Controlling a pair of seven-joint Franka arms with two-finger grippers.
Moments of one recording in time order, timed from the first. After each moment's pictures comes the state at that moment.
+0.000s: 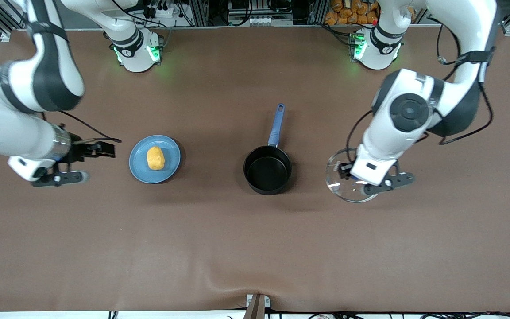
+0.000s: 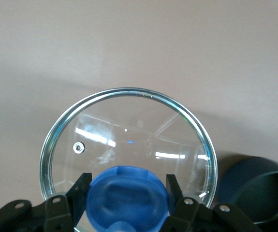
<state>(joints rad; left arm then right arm) -0.13 0.34 -0.25 -1.66 0.14 1.98 -0.66 0.11 0.24 0.02 -1.76 0.05 1.81 -0.01</state>
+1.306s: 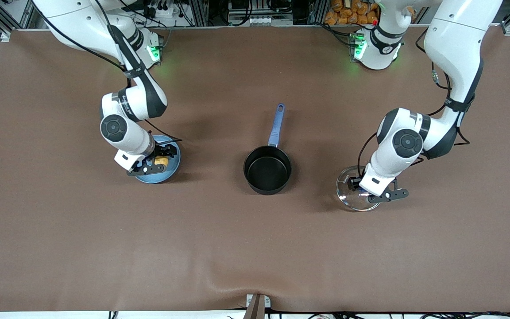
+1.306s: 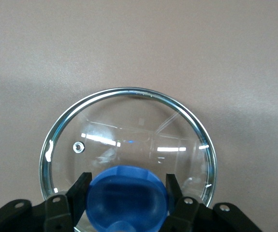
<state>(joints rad) -0.03 0.49 -0.25 -1.96 0.25 2.48 -0.59 0.28 0.34 0.01 -2.23 0.05 2.45 0.09</state>
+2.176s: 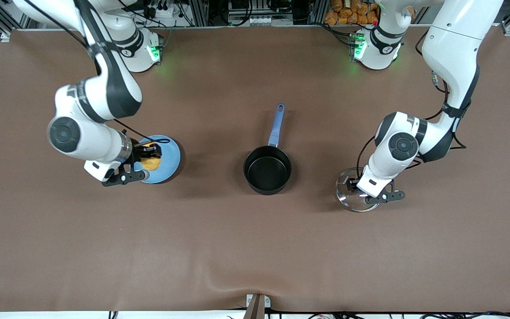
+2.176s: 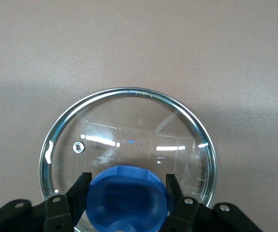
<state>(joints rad) -0.02 0.53 -0.25 -1.96 0.28 2.51 -0.59 0.27 0.29 0.02 -1.73 0.25 1.88 0.07</state>
